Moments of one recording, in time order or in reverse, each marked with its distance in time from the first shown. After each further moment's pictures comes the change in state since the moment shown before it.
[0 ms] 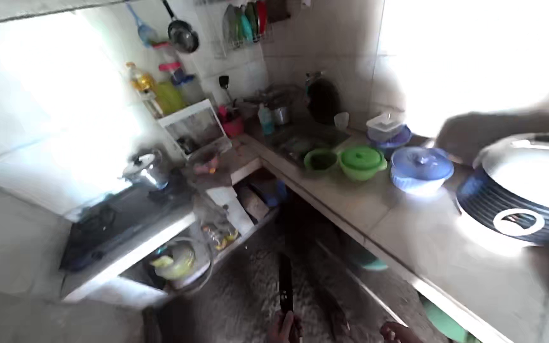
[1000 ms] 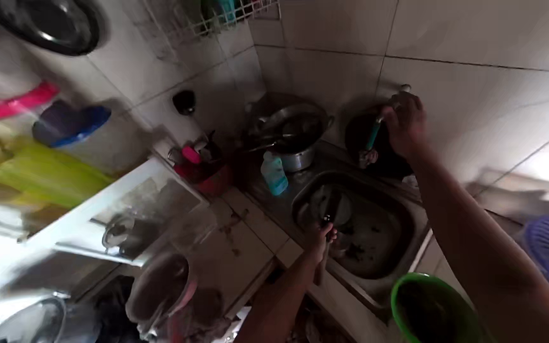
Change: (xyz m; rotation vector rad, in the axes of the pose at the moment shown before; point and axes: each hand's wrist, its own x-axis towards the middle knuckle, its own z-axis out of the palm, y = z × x) left_hand 0.826 0.311 0.261 0.094 -0.460 -0.150; right_hand 0.654 -0.522 -0.646 -0.116 1.149 -0.429
